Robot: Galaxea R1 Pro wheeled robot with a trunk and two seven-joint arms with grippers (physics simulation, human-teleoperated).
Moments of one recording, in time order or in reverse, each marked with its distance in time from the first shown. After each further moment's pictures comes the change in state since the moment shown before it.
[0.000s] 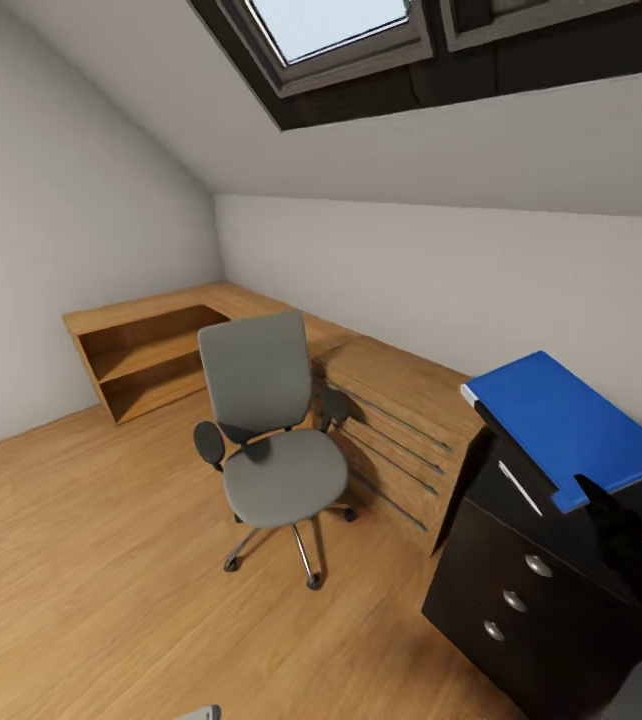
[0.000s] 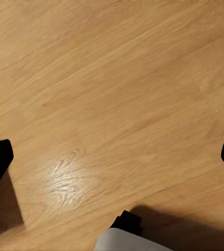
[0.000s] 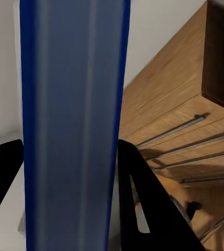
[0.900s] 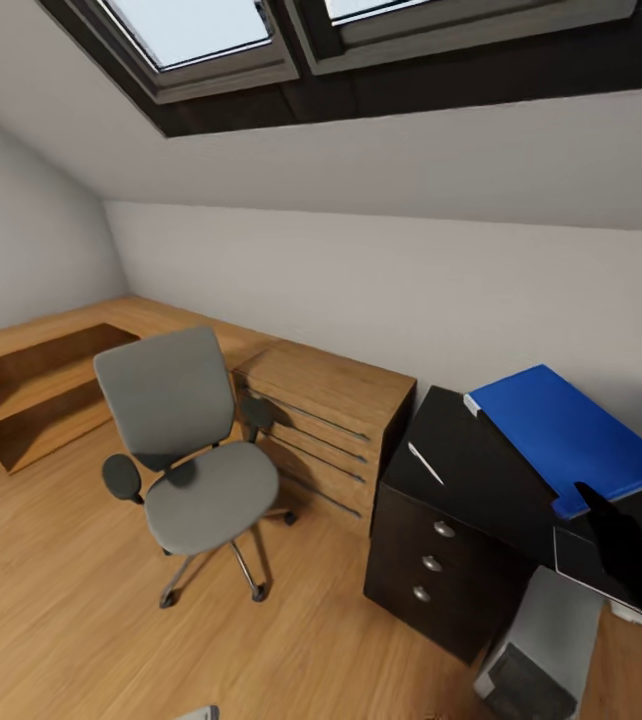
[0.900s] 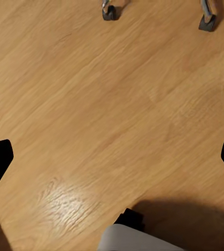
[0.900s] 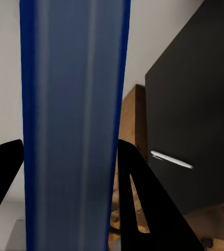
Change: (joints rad) left arm 0.000 0.001 0.003 0.004 0.000 -0.015 0.000; right arm -0.001 0.001 -0.004 0.025 0.000 -0.007 -0.049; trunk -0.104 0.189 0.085
